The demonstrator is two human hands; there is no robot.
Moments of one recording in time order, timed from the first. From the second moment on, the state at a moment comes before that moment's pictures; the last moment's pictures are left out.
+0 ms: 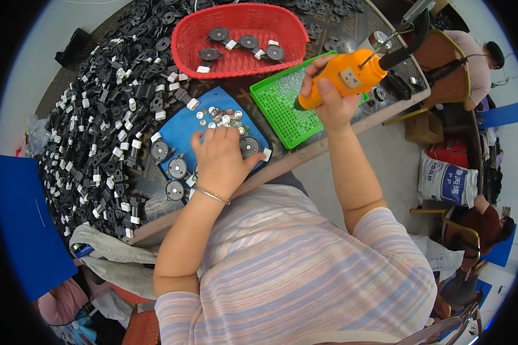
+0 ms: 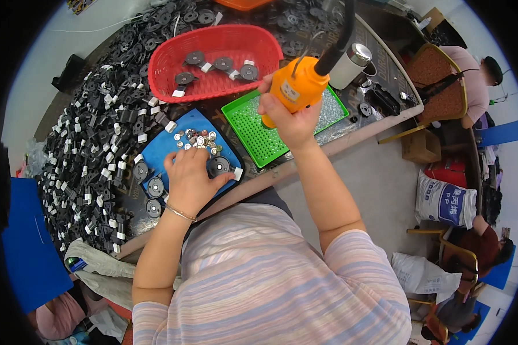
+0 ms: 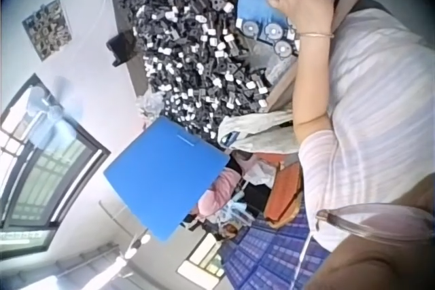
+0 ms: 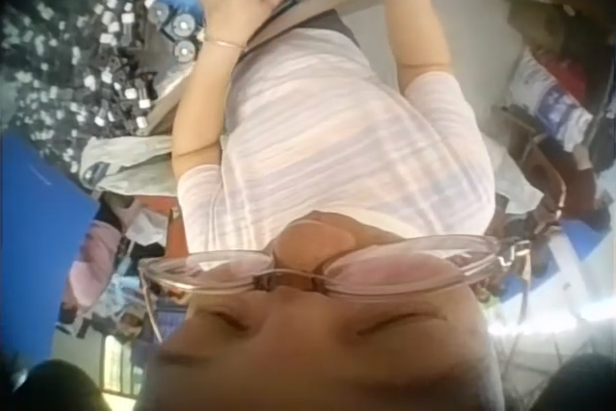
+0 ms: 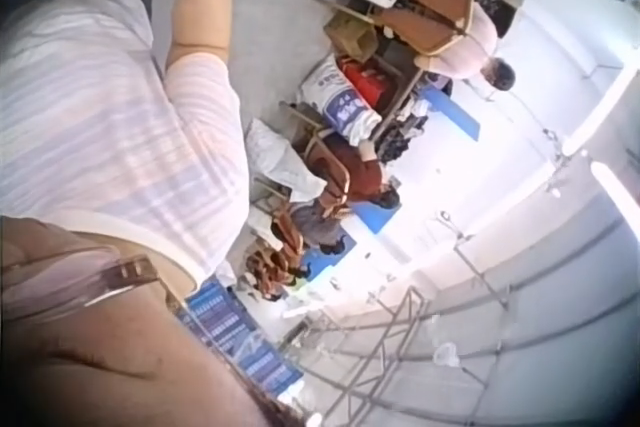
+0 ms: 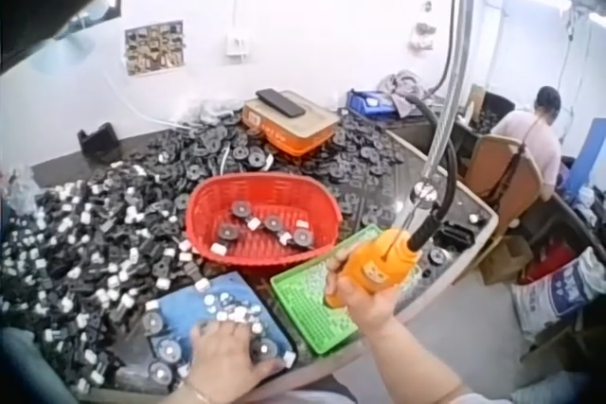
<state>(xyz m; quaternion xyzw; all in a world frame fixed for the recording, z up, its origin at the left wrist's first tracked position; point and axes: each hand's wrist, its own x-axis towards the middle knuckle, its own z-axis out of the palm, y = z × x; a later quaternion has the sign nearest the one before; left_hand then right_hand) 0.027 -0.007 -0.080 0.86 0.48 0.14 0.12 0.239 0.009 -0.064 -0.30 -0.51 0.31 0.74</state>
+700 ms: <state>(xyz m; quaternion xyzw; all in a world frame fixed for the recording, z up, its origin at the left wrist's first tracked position) 0.021 -0.001 -0.094 0.84 0.46 0.16 0.24 0.181 -0.008 -0.036 -0.20 -0.52 0.45 0.70</state>
